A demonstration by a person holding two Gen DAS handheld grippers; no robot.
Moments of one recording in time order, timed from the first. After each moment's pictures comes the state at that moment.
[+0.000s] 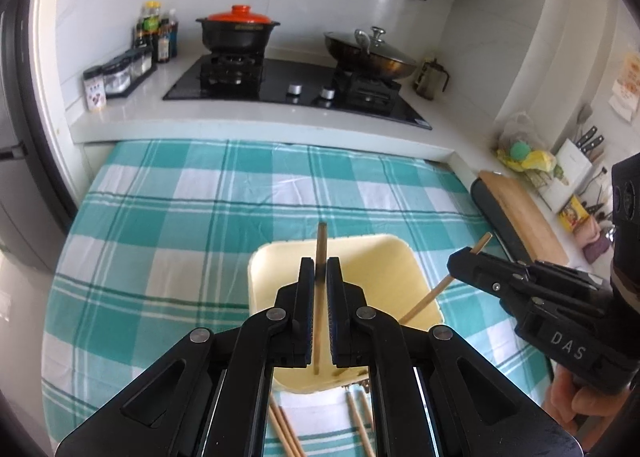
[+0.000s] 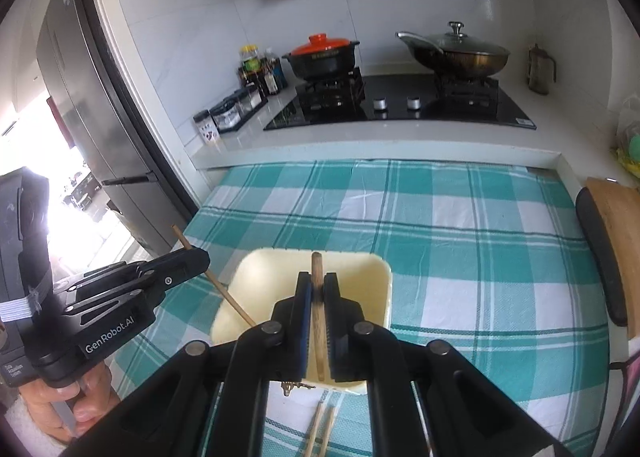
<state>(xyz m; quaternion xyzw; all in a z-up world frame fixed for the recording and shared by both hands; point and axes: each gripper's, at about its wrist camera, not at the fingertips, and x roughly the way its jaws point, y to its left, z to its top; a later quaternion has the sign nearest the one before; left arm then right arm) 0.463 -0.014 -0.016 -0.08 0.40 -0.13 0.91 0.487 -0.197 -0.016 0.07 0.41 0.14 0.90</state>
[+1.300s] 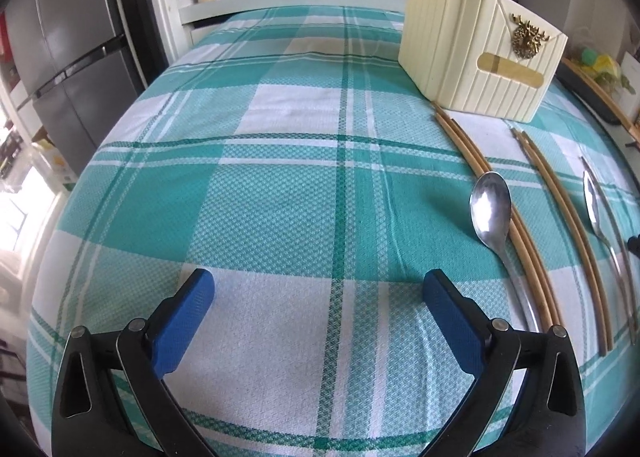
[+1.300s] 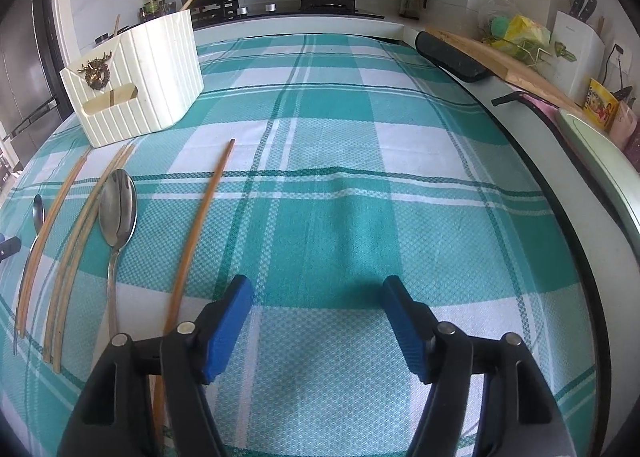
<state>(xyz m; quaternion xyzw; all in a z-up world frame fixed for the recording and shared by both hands) 0.270 0.066 -0.199 -0.01 0.46 0.01 0.89 0.253 -0.325 -0.199 0.03 0.45 -0.04 0.89</state>
